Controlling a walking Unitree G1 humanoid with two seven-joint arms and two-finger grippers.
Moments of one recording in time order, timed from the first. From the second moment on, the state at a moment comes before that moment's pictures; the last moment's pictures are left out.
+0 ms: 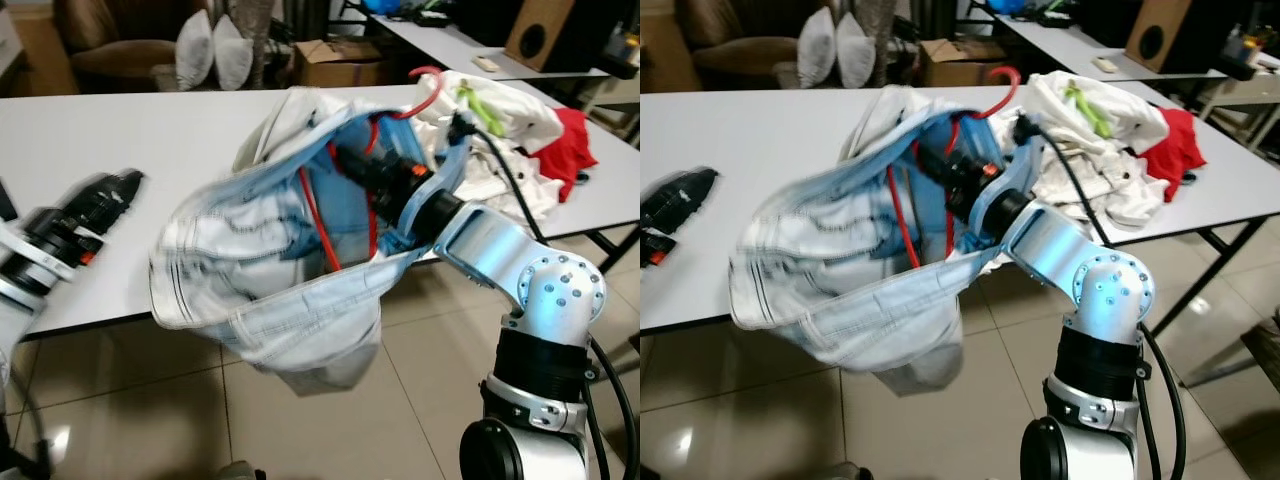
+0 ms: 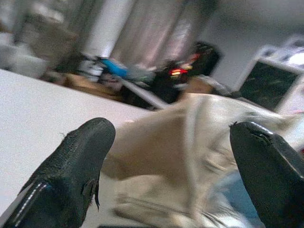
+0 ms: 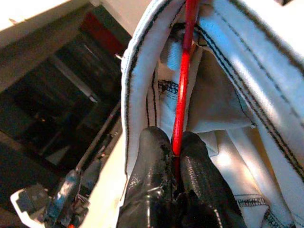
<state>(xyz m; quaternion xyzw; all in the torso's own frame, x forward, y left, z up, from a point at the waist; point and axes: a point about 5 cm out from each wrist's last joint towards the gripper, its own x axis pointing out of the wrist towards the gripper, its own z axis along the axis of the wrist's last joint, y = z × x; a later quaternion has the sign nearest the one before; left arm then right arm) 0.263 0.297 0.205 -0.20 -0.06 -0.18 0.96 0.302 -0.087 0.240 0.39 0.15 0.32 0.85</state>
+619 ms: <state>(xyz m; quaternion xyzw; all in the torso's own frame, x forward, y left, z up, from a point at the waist) 0.227 0.283 0.158 -0.01 0.07 -0.11 0.99 0.253 -0.083 0.199 0.29 0.23 0.38 0.85</state>
